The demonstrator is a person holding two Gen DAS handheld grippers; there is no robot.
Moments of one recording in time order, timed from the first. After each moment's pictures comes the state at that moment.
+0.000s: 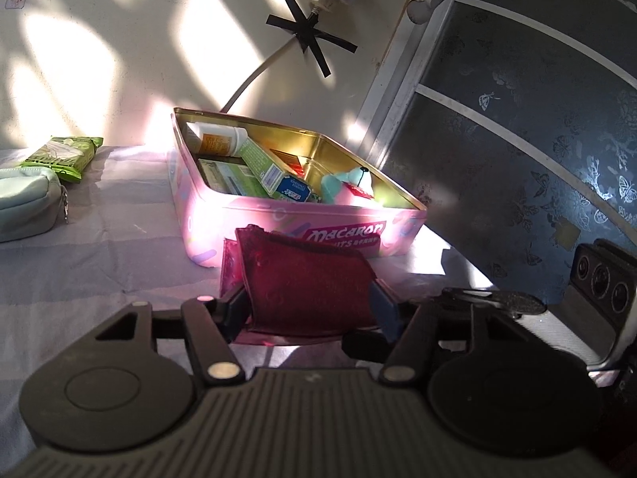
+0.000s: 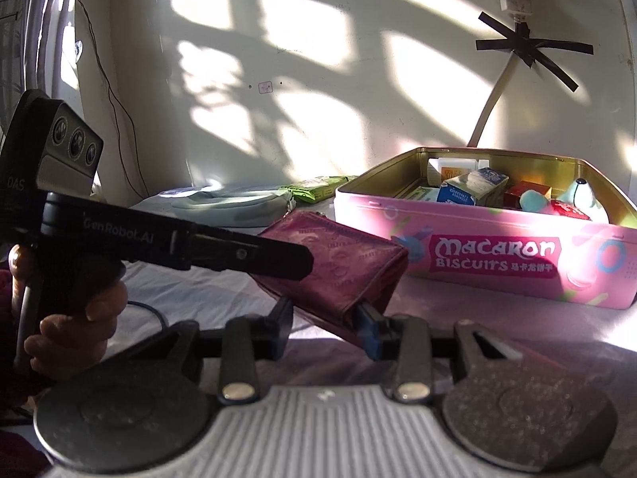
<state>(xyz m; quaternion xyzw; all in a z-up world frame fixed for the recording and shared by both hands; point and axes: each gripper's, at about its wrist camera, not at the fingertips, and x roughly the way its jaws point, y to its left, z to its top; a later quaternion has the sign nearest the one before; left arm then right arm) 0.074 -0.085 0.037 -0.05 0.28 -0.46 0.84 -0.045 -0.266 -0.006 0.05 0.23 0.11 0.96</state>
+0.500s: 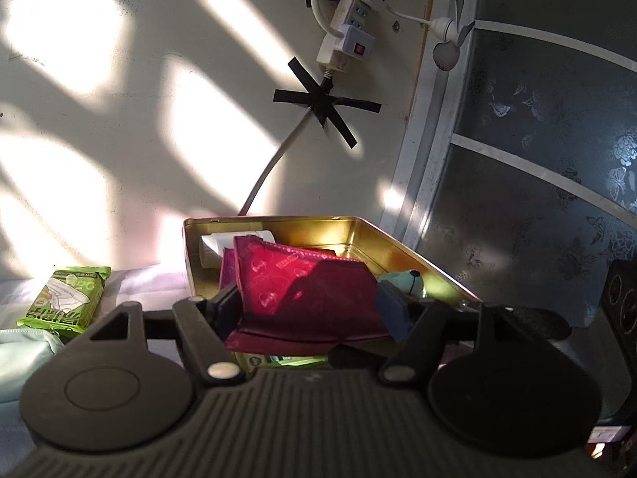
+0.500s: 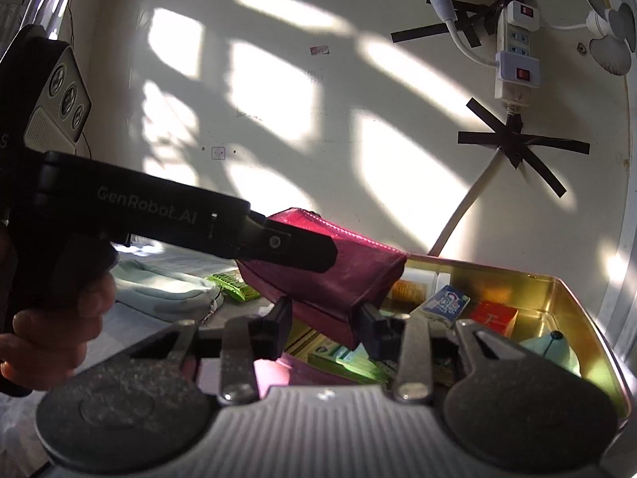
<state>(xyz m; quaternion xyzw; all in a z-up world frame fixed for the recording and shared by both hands) 0.156 -0.154 0.082 -0.01 0.21 -0.41 0.89 0.052 -0.293 0.030 0.00 0.16 0.06 0.99</state>
